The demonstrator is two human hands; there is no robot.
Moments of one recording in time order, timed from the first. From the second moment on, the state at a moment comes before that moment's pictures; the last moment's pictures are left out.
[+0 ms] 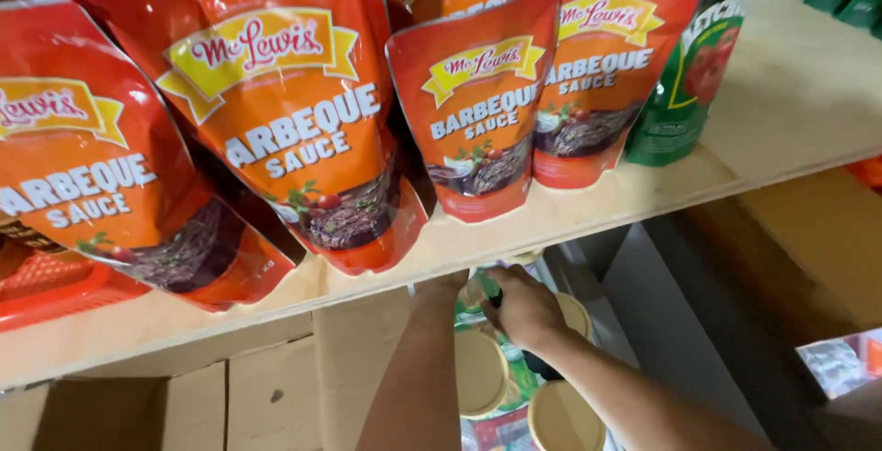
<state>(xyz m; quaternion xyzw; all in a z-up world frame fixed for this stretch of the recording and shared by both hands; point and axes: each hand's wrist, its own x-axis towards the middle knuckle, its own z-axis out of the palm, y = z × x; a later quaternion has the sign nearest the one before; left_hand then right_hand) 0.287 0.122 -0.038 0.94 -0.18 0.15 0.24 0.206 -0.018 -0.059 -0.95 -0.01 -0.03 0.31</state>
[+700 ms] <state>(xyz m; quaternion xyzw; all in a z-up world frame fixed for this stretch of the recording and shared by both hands) 0.241 0.181 0.017 0.99 -0.06 -0.09 0.03 0.265 0.017 -0.070 -0.97 -0.02 -0.06 0.24</state>
